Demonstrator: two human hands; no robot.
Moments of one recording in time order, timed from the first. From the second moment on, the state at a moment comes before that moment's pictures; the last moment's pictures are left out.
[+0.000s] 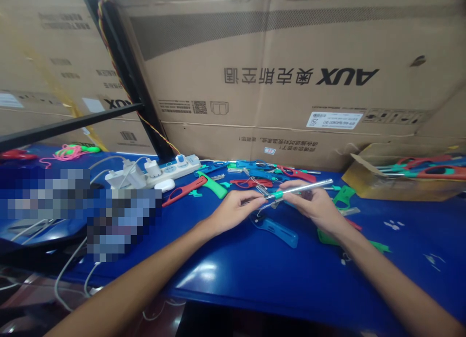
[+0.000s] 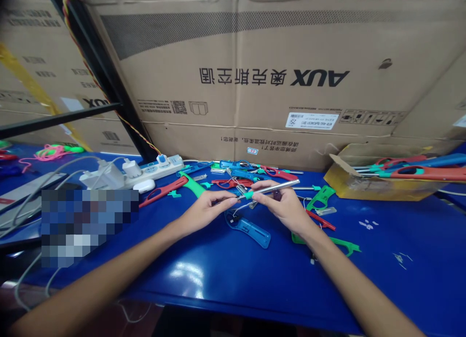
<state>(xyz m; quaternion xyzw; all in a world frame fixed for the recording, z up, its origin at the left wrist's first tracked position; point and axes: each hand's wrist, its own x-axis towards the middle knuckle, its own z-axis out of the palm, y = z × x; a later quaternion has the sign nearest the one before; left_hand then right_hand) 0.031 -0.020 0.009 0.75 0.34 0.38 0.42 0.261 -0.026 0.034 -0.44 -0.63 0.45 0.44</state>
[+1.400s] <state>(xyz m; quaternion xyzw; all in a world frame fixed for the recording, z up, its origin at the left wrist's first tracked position) 0.035 -0.025 0.014 0.71 0.31 0.44 0.46 0.266 -0.032 0.040 -0.40 -0.73 0.40 0.39</state>
